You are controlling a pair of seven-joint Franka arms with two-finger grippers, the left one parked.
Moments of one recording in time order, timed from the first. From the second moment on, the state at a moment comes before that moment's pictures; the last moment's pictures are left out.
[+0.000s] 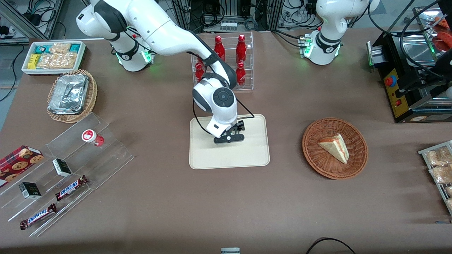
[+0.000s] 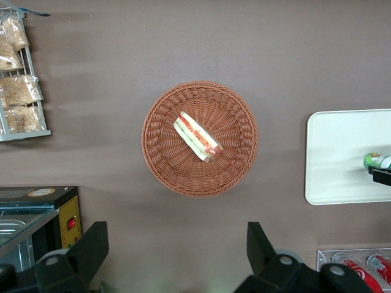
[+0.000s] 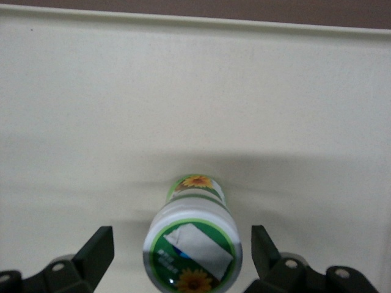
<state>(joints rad) 0.86 0.74 -0.07 -1.51 0.06 2.27 0.69</state>
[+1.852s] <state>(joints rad) 0.80 0.48 -0.08 -1.49 -0.01 1.83 0.57</state>
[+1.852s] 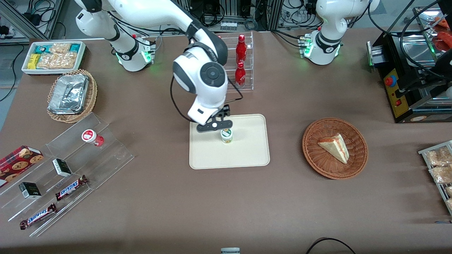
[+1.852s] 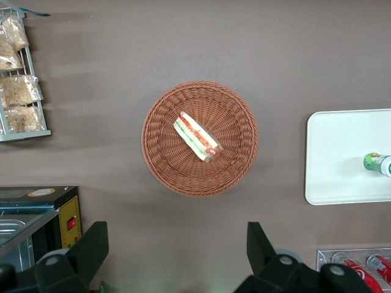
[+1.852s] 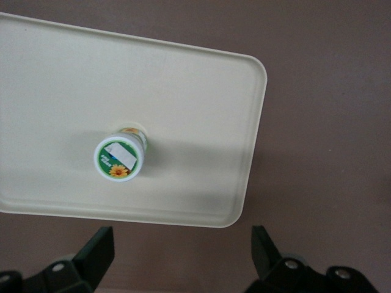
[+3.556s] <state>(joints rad) -0.07 0.09 0.07 -1.73 0.07 1.71 0.04</state>
